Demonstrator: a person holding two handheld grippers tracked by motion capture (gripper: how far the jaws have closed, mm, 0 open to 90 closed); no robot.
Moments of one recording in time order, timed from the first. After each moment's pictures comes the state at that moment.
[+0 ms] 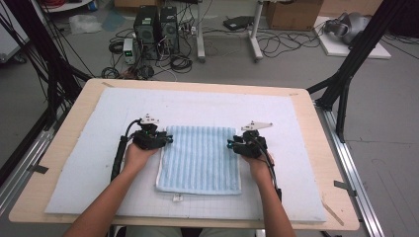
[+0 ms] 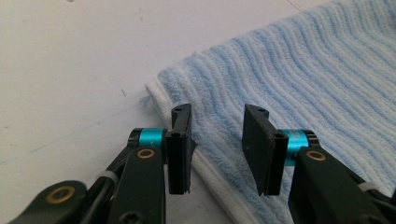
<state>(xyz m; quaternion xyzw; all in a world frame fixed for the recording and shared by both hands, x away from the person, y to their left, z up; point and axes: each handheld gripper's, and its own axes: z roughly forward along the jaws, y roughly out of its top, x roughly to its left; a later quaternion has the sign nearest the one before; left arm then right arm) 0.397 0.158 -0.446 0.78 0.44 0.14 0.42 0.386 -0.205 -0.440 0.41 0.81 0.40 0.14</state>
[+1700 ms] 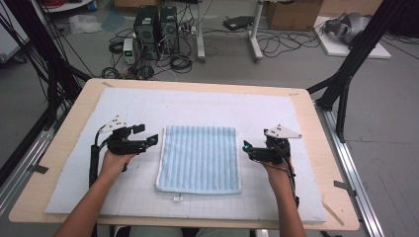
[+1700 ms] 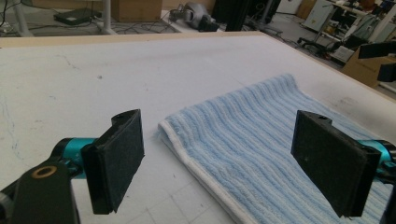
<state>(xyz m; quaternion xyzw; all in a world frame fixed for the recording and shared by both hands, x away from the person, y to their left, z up) 0.360 0.220 -0.425 0.70 0.39 0.14 0.58 0.336 -0.254 -0.406 0.42 0.75 0.44 0.26</state>
